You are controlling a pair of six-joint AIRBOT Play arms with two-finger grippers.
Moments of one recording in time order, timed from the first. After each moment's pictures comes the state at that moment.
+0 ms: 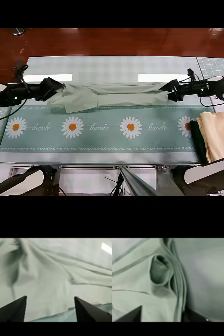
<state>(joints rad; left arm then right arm) 0.20 -1.22 0.85 0.61 -0.88 -1.16 -0.33 -1.79 1.23 -0.67 1.18 1.21</state>
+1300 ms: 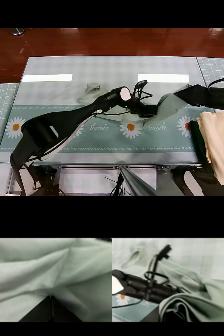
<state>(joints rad) -0.84 -1.96 1.64 0.67 -0.82 -1.57 -0.21 -0.73 0.94 -0.81 1.30 1.35</state>
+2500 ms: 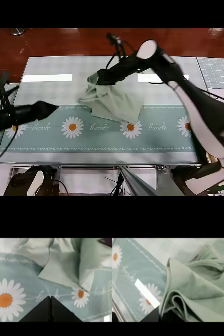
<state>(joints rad) 0.19 -0.54 0.60 0.81 -1.15 -1.40 0.51 -1.79 1.76 -0.80 1.12 1.41</state>
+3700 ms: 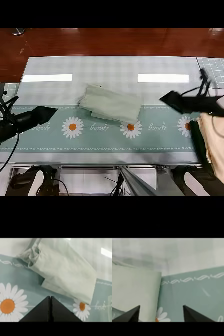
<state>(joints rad) 0.20 -0.45 0.50 0.80 -1.02 -1.43 -0.09 -0.94 0.63 -0.86 0.90 1.50</state>
